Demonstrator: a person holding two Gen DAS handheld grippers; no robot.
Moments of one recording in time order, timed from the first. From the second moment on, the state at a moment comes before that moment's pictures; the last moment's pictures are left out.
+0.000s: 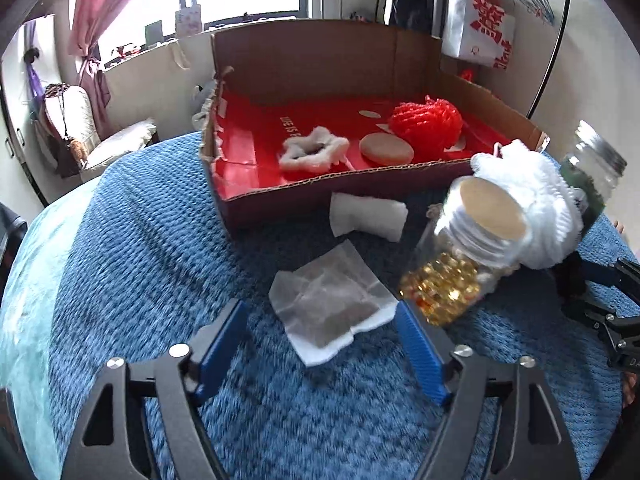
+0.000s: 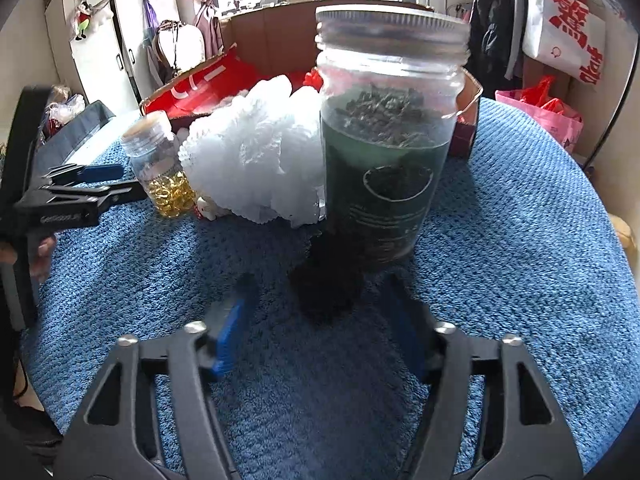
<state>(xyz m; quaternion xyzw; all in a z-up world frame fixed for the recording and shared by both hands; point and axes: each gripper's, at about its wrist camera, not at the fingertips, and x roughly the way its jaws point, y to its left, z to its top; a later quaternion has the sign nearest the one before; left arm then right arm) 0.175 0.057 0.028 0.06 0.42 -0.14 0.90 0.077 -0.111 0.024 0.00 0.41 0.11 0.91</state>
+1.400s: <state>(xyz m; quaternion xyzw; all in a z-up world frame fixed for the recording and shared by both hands) 0.085 0.035 0.052 0.00 0.38 -0.19 0.90 0.045 -0.132 0.041 0.00 0.38 0.15 0.91</state>
